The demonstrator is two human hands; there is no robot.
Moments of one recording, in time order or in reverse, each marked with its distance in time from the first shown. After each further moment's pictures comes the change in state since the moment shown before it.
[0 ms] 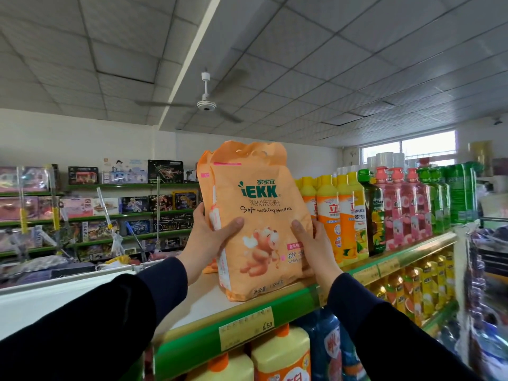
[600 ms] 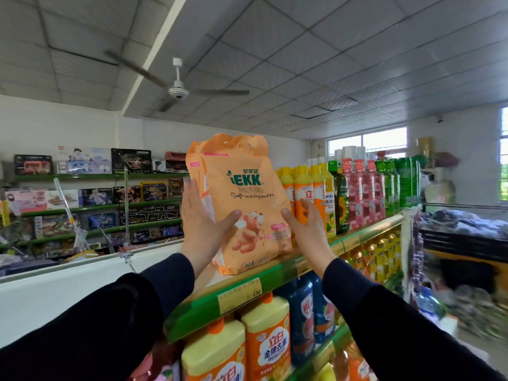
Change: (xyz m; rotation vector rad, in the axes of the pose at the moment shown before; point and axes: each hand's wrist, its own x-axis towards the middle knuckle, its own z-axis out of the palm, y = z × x) left_hand -0.043 0.021 0.007 0.321 0.190 0.272; right_hand -0.065 -0.047 -0.021 -0.238 0.111 -0.136
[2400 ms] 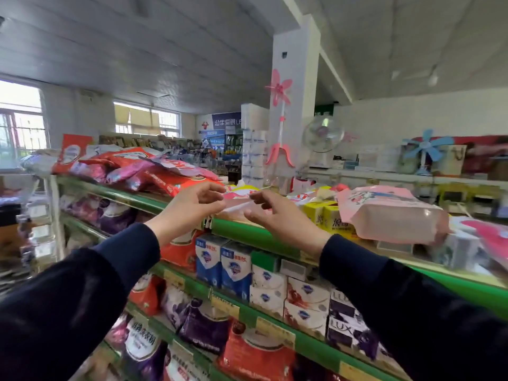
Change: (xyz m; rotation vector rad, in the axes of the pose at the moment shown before) left_hand -0.635 0.739 -0.098 -1.396 -1.691 0.641; right_hand -0.795 -0.527 -0.570 -1.428 0.851 0.634
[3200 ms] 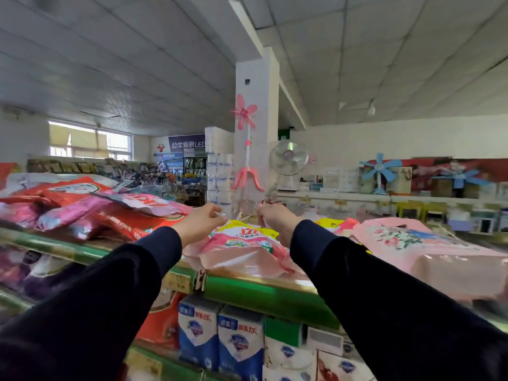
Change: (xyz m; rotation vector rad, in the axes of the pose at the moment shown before) left_hand 0.196 -0.087 0.009 0.136 -0.202 -0.084; right_hand 0.177 0.055 0.021 0.421 0.191 0.630
